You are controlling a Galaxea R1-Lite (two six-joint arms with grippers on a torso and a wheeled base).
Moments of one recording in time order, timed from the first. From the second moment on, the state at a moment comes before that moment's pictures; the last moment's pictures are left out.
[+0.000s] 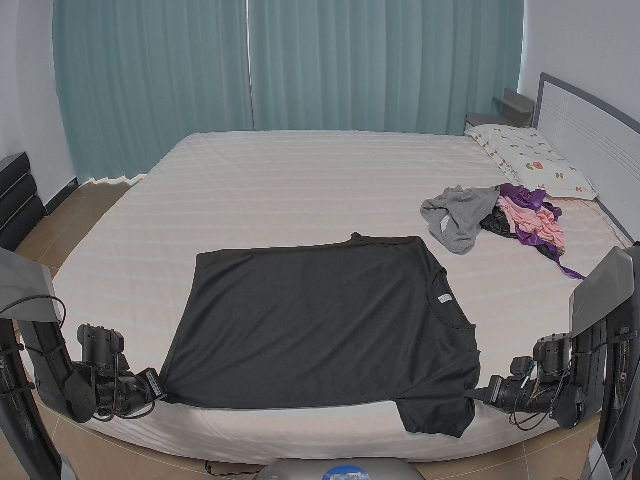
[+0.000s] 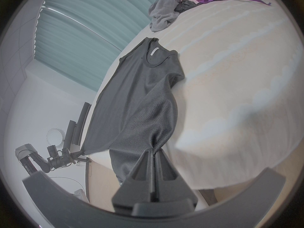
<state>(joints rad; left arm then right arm) 0.02 2.11 -0.19 -1.00 -0.14 -0.58 0.09 2.42 -0.09 -1.55 0.46 0.56</state>
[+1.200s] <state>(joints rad) 0.02 2.12 -0.10 -1.06 -0.13 -0.49 0.09 2.05 -0.02 -0.99 0.34 0.37</state>
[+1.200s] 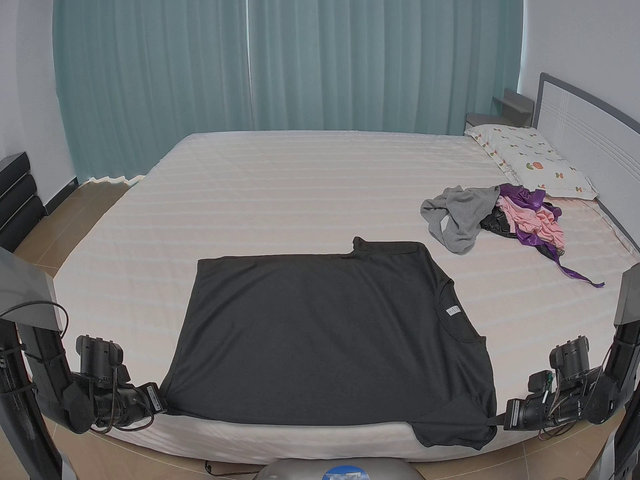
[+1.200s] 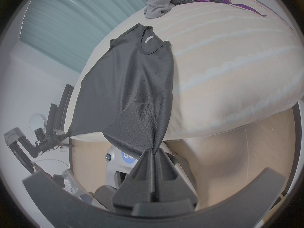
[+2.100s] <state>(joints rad) 0.01 2.12 -0.02 -1.01 -0.13 -0.30 0.11 1.93 -0.02 -0.73 0.33 0.18</state>
